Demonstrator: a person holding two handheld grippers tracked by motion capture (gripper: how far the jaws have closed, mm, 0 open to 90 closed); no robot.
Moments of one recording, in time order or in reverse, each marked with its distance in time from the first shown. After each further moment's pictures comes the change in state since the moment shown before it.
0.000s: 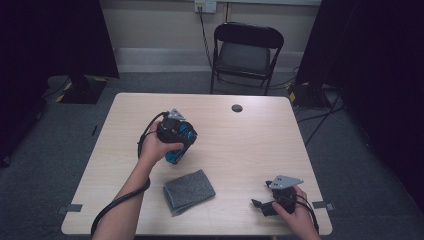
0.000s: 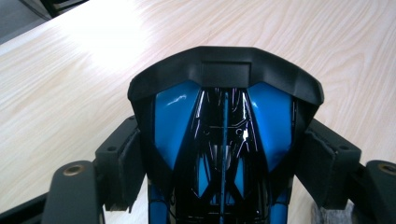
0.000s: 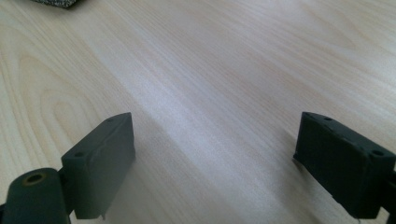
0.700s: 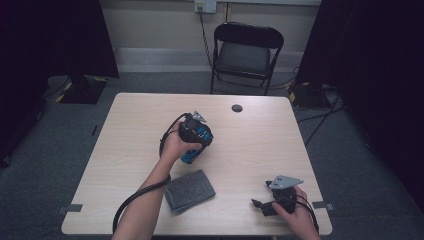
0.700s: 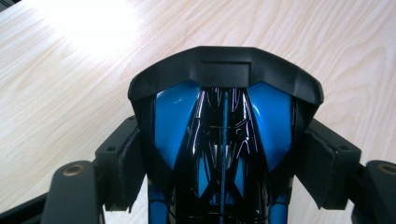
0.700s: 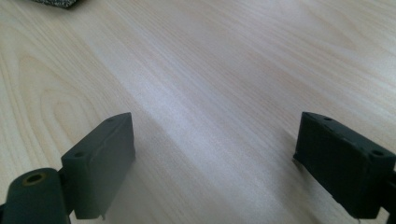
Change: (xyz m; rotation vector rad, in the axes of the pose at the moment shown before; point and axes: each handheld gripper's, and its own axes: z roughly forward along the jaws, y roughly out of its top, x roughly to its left) left arm -0.019 0.018 0.061 0.060 -0.017 0.038; right arm 0.000 0.000 0.000 -0.001 0.000 0.000
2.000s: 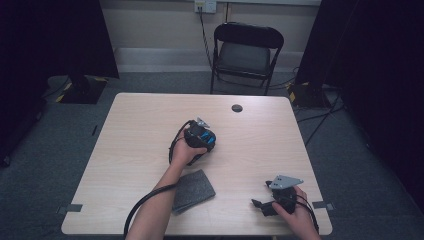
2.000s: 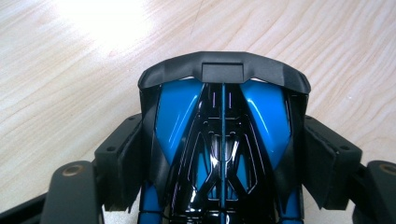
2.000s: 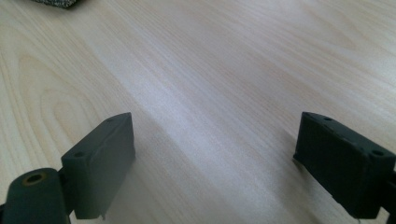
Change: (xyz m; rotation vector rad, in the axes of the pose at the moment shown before) left arm 0.000 -0.021 0.045 0.002 0.050 -0.067; right arm 0.000 0.000 0.000 0.000 -0.001 0.001
